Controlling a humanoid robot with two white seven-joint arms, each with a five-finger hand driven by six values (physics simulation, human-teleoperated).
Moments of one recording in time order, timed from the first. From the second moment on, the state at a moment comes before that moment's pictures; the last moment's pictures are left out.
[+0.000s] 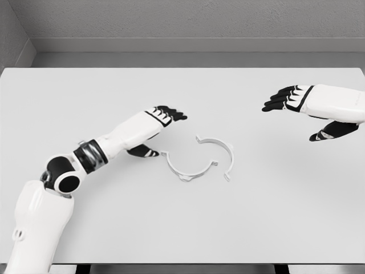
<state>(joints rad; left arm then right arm) -0.24 0.14 -0.14 -1.52 -0.79 -0.61 -0.51 -0.50 -1.09 0.43 -1.71 0.01 -0.60 0.61</state>
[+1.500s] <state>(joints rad) -0.44 0.11 -0.21 -1.30 -0.79 -0.61 -0.51 -0.50 -1.12 0.43 -1.74 0.01 -0.59 0.61</state>
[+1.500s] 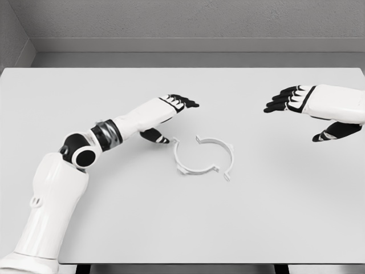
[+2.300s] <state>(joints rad) -0.48 0.02 -0.23 -1.23 -0.85 -0.61 -0.51 -0.50 -1.13 0.43 -1.74 0.01 -0.59 0.61</state>
